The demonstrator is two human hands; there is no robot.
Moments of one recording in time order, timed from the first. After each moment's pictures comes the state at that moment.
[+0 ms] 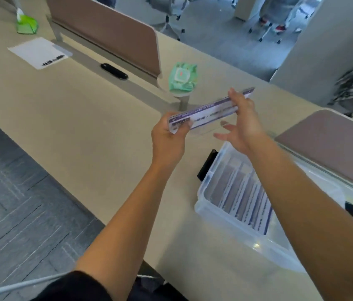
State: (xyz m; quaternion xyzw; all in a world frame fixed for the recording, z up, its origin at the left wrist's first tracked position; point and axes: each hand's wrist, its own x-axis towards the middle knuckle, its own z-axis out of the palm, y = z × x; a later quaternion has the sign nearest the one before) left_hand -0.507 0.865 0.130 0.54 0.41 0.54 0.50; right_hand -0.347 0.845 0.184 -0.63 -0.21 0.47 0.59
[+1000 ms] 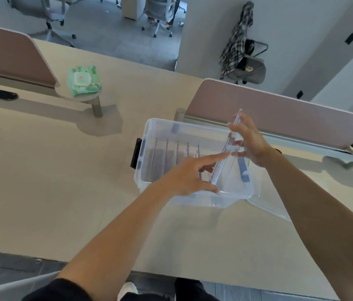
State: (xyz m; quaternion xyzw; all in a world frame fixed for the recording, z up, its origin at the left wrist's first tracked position) left_hand -0.419 0.709 0.114 0.83 0.03 0.06 0.55; right_hand -0.251 0.604 0.189 -0.80 -0.20 0.30 0.48
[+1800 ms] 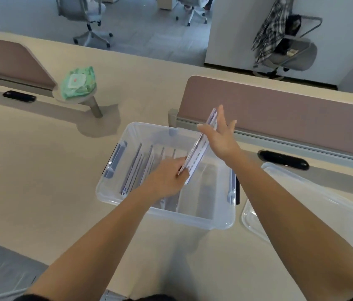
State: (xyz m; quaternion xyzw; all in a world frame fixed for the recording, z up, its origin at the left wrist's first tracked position) left_hand -0.299 0.682 0.101 0.89 0.26 0.03 0.37; right_hand -0.132 0.627 0.134 -0.82 -0.30 0.29 0.40
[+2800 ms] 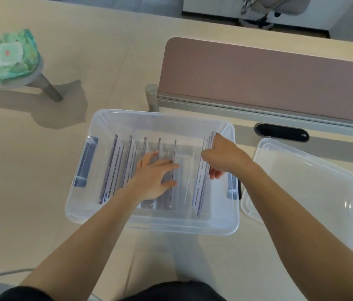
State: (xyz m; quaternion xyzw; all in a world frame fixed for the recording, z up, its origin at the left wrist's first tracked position) left_hand -0.275 0.749 -0.017 0.94 0.20 -0.16 0.21; right_hand -0.099 0.624 0.068 -0.85 -0.23 0.44 0.18
